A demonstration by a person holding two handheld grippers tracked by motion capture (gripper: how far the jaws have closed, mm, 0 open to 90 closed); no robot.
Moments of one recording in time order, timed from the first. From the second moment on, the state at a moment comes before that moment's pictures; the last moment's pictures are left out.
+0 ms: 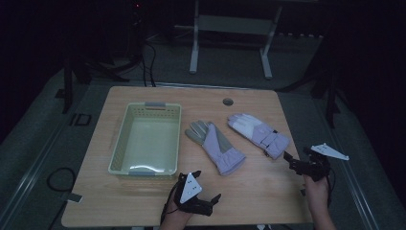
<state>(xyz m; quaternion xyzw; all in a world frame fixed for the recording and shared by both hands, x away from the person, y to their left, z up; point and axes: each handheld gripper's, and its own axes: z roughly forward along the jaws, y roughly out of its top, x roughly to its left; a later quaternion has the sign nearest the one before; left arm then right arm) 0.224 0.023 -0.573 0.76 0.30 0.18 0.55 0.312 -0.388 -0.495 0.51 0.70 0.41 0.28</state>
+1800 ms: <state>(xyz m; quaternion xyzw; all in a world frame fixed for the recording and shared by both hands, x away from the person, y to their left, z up) 0.222 0.021 -0.573 0.77 0.27 0.17 0.56 0.392 -0.190 -0.484 0.35 0.84 0.40 0.14</state>
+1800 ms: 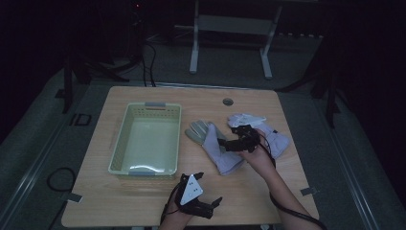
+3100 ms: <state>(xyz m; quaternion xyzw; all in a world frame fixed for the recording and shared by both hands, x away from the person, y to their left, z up) 0.222 0.021 -0.573 0.77 0.27 0.16 0.56 0.430 -0.167 -0.540 0.35 0.88 0.31 0.07</state>
